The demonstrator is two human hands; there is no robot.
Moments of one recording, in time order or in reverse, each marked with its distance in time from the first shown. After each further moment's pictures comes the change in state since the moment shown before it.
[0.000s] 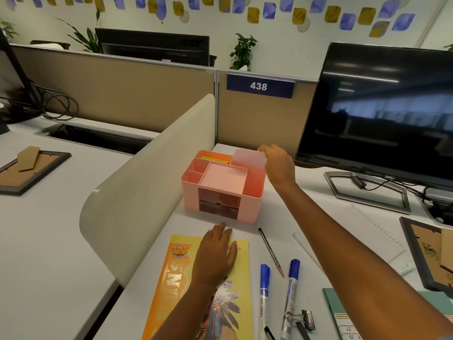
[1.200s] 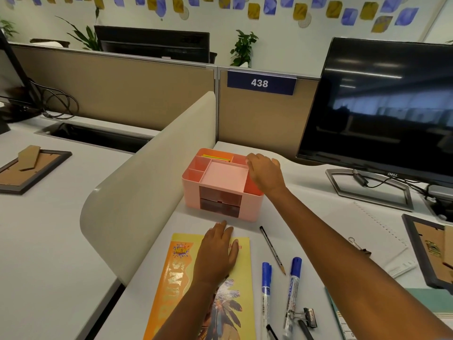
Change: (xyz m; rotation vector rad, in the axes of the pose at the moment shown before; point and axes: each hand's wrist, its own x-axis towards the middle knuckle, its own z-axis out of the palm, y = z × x) left_hand 0.000 0.000 -0.003 0.043 -0.011 0.013; right_hand -0.012 -0.019 0.021 -0.053 -0.243 -0.047
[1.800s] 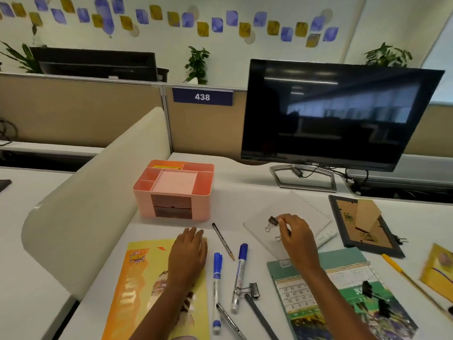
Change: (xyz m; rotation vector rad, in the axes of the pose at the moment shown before) left_hand -0.009 0.045 -0.005 0.137 0.042 0.084; right_hand -0.212 0.119 -0.022 0.247 0.367 0.297
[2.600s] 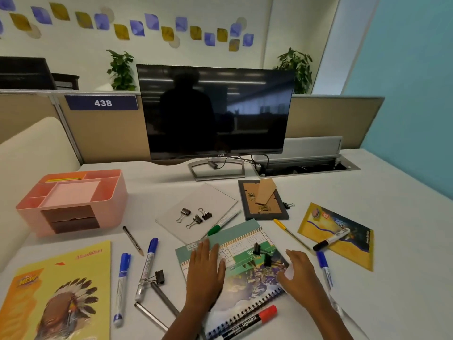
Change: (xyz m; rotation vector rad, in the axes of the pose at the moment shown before) left_hand -0.072 0.209 0.054 -0.065 -0.260 0.229; right_hand -0.139 0.114 -0.166 -0.056 -0.250 0.562
